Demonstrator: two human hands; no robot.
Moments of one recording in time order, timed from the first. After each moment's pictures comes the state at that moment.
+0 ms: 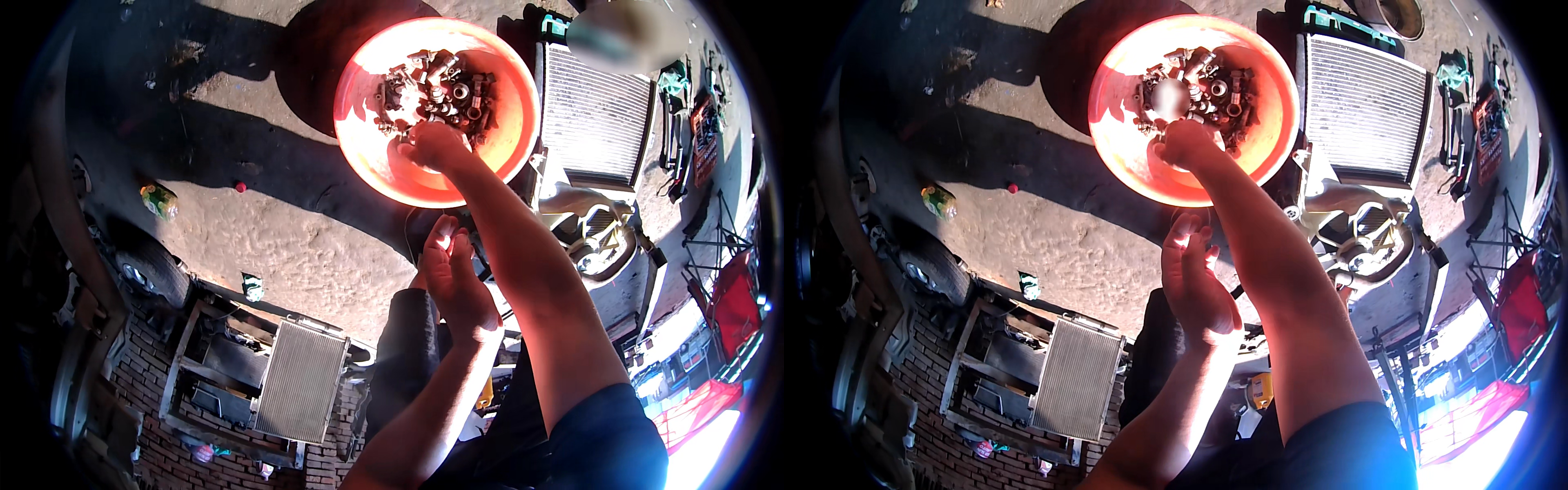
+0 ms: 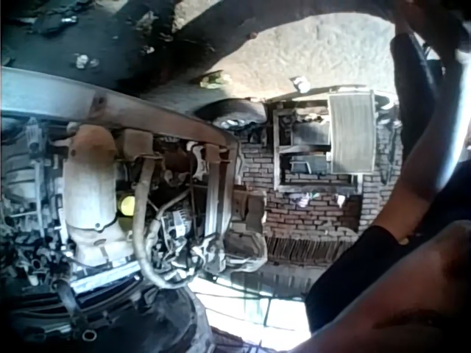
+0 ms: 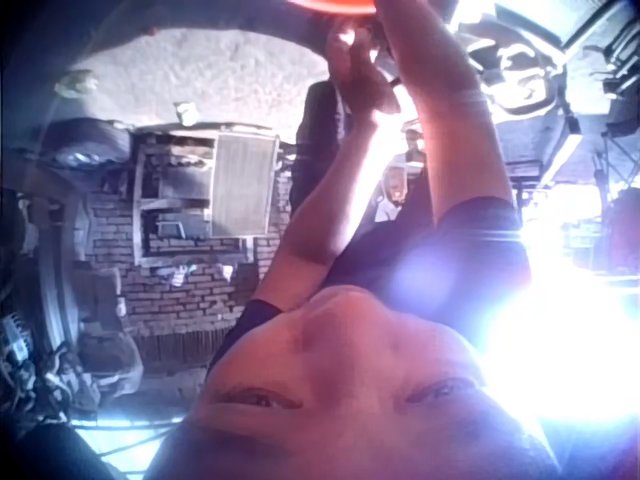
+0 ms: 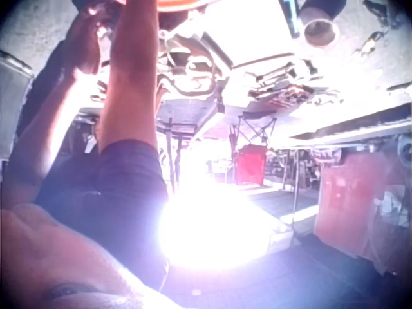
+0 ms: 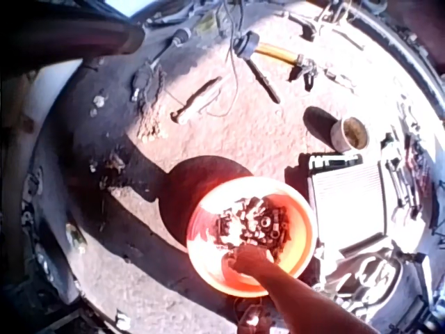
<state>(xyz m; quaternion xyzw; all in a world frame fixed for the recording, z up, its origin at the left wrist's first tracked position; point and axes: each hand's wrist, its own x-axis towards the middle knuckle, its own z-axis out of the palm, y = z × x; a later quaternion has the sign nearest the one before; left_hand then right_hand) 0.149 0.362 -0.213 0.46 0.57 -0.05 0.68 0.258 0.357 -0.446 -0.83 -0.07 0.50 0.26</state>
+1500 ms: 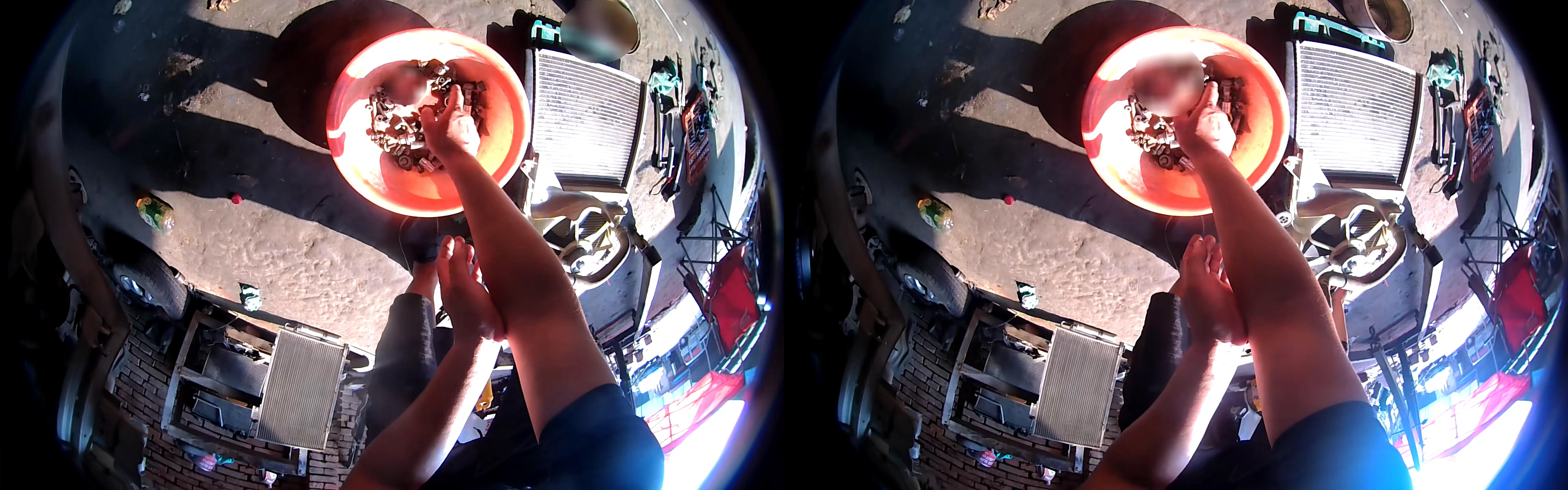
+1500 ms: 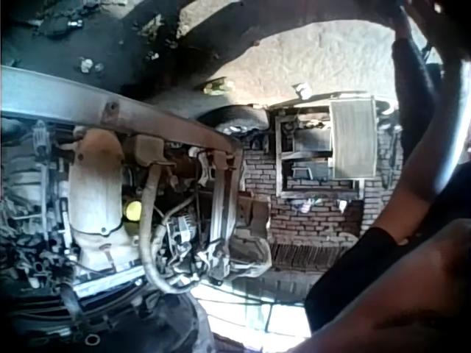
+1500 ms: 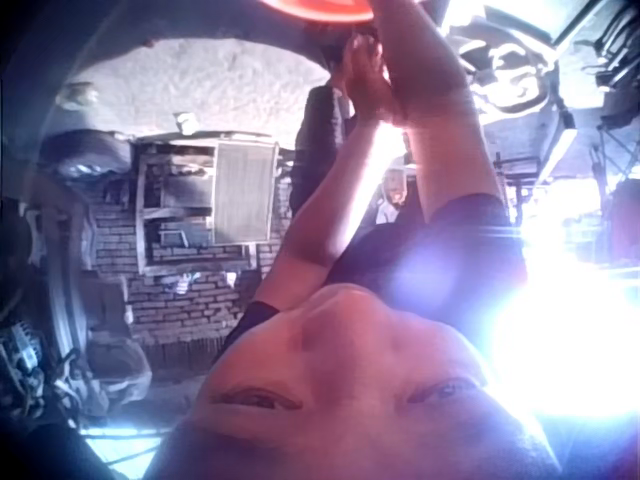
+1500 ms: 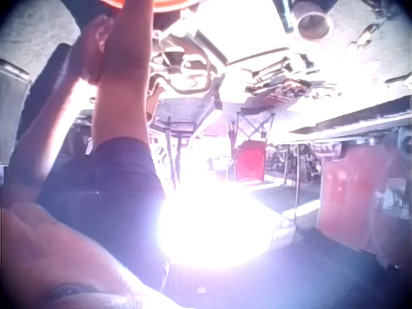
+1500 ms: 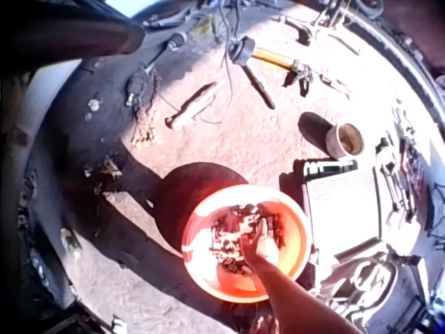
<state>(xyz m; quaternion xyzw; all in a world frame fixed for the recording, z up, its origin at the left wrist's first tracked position) 0.160 0.348 -0.205 0.27 0.71 -0.13 0.64 0.277 0.336 -0.455 -0.83 0.28 0.33 0.36</state>
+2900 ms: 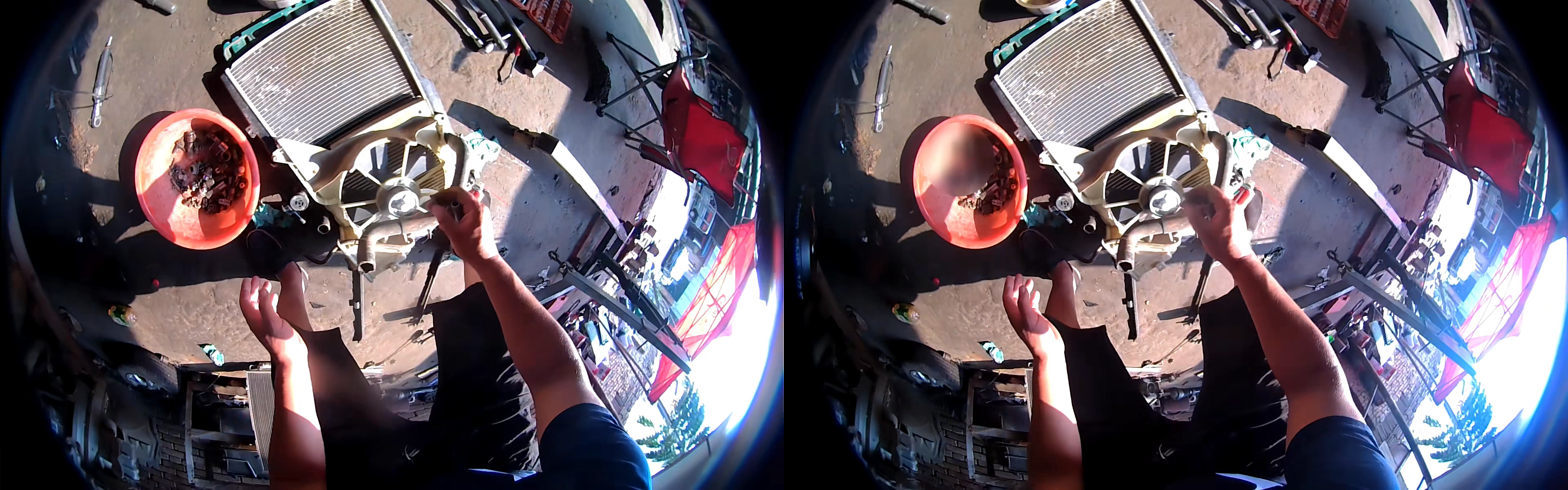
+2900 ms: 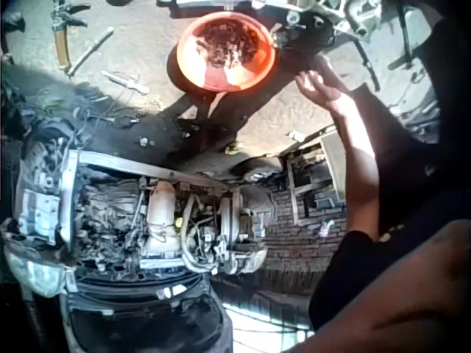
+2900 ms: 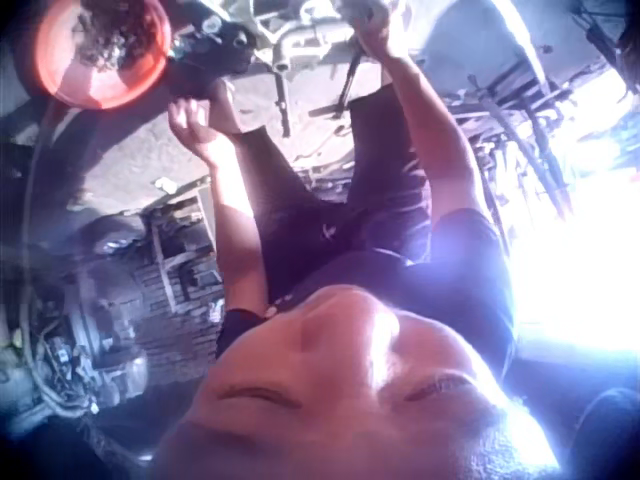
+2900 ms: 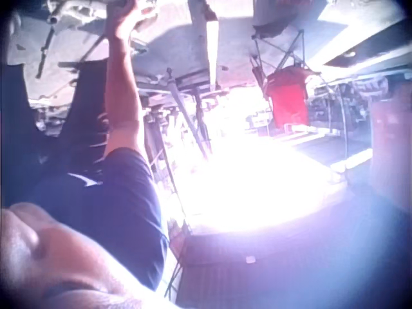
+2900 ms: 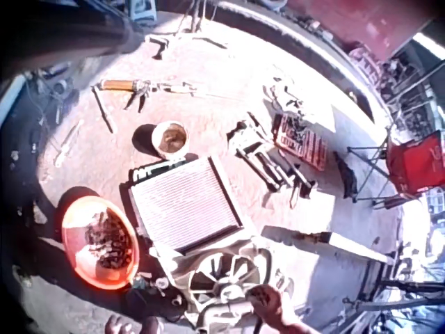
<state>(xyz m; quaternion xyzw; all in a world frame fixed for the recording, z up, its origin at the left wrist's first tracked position) 0.006 0.266 -0.182 0.73 0.35 -0.19 0.55 -0.053 -0.095 -0.203 -0.78 0.40 0.15 0.46</state>
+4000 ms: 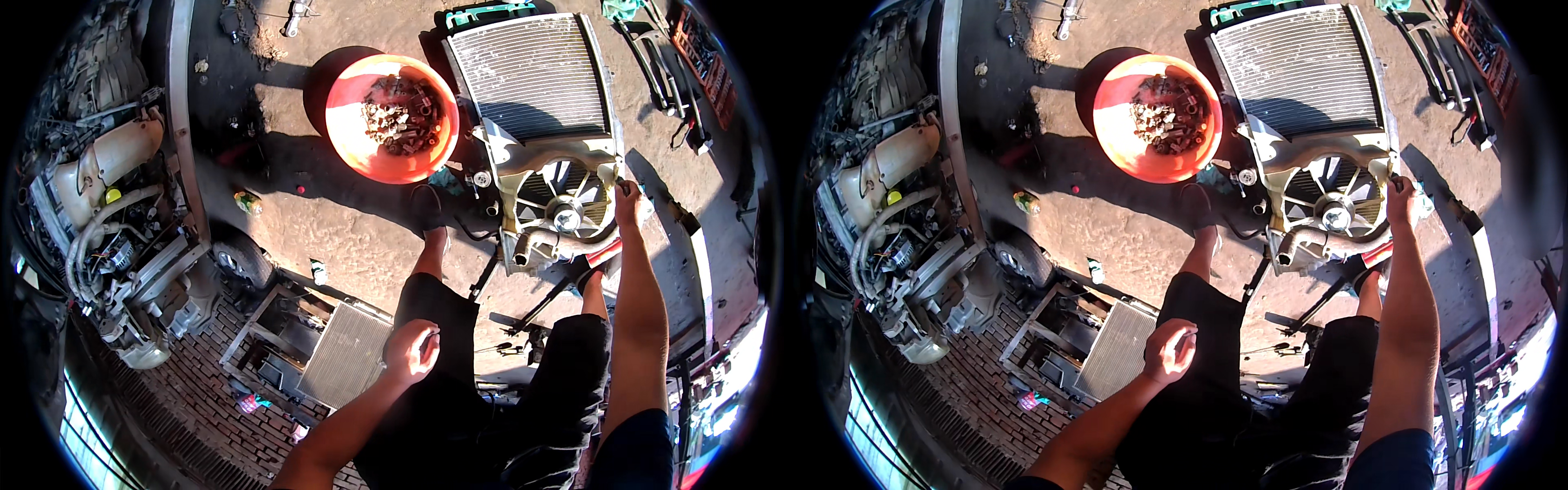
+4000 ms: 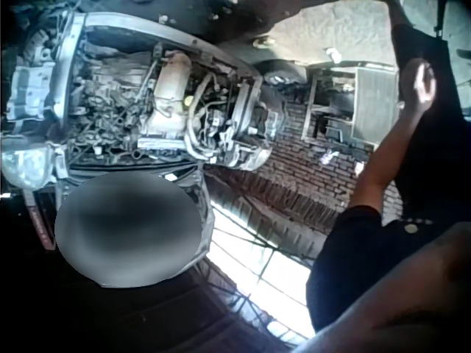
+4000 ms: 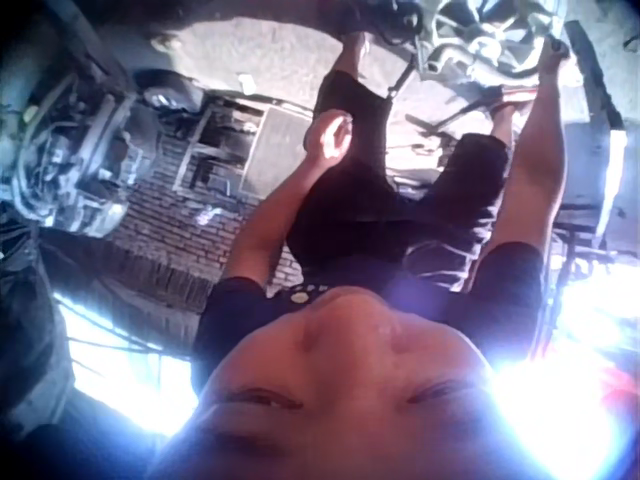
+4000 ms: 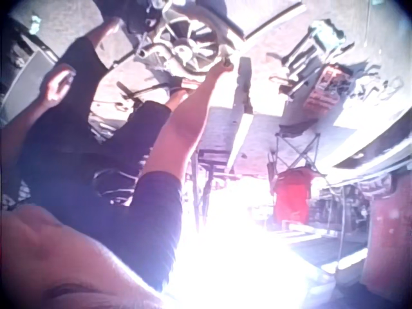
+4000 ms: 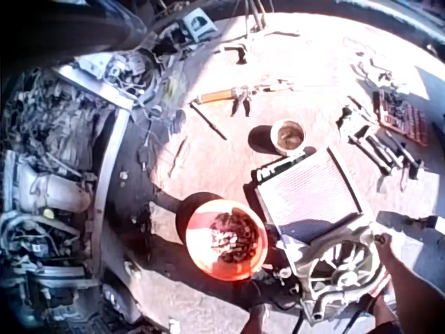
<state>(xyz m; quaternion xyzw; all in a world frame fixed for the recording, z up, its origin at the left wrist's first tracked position) -0.071 0.330 -0.045 0.90 -0.03 -0.29 0.34 -0.053 -0.188 -0.423 -0.87 0.36 0.12 0.31</state>
